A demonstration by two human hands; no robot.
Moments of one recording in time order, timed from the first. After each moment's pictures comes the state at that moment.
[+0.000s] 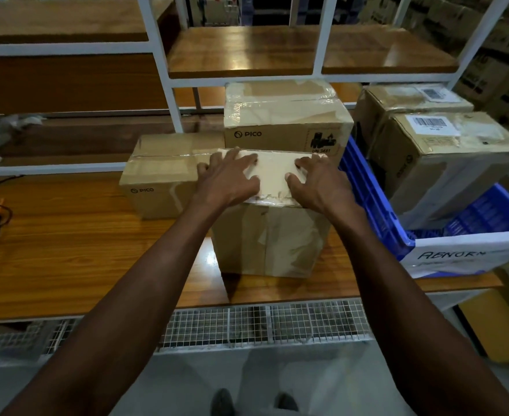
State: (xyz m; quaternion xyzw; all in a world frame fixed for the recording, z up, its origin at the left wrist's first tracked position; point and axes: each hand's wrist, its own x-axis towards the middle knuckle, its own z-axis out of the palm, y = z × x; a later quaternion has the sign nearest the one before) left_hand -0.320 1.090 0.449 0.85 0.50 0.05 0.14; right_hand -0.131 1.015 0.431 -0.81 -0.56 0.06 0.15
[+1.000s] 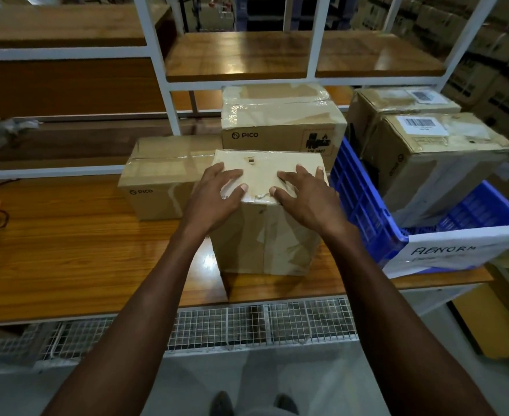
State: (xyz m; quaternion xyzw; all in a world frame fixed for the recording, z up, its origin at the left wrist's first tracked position) left_hand -0.358 1.070 0.407 0.80 0.47 0.27 0.27; right_hand -0.162 0.980 0.430 -0.79 -0.57 0.14 0.20
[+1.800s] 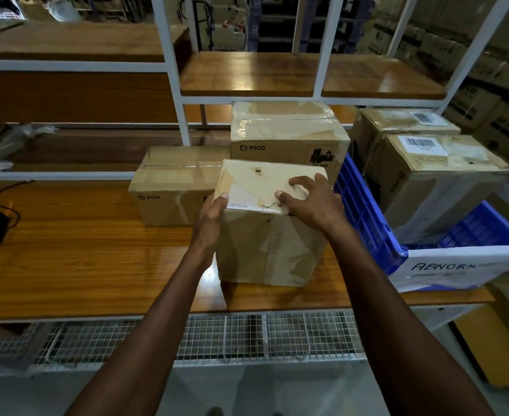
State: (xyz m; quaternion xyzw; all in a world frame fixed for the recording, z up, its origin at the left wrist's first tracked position) left_hand -0.367 1.044 0.382 0.50 0.46 0.42 0.60; right_hand -0.153 0.987 0.436 -0.81 -0.50 0.19 0.26
